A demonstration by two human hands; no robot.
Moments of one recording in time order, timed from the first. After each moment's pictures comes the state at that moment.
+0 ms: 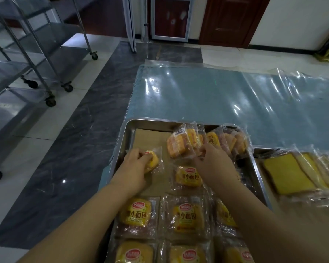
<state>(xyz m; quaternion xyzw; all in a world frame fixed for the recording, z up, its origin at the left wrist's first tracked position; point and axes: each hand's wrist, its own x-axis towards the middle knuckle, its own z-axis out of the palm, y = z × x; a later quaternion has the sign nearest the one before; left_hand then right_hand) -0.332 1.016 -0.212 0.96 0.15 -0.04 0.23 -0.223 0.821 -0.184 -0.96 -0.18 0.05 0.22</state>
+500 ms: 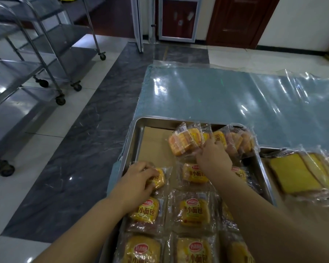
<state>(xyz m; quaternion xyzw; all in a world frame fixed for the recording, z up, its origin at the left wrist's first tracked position) -0.380 1.012 -0.211 0.96 0.08 0.00 0.27 -0.222 0.847 -0.180 -0.98 -0.10 0.11 0.16</state>
